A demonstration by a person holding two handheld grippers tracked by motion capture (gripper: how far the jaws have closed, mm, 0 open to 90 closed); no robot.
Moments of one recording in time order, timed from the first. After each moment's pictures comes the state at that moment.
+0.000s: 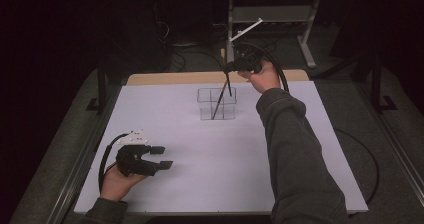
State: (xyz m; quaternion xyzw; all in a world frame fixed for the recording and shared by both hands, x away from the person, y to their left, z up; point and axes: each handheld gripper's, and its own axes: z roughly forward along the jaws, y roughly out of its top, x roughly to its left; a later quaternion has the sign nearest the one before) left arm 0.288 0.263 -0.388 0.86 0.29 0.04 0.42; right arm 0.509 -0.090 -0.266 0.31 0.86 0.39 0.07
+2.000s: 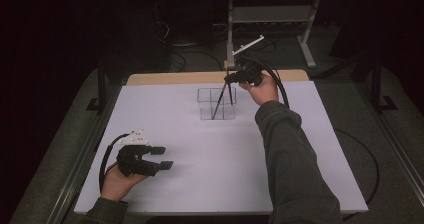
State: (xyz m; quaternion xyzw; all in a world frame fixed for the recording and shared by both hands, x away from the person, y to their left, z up) left arm 0.287 0.260 -0.390 0.86 0.29 0.04 0.43; right arm 0.508 -0.097 -0.312 0.33 0.85 0.39 0.07
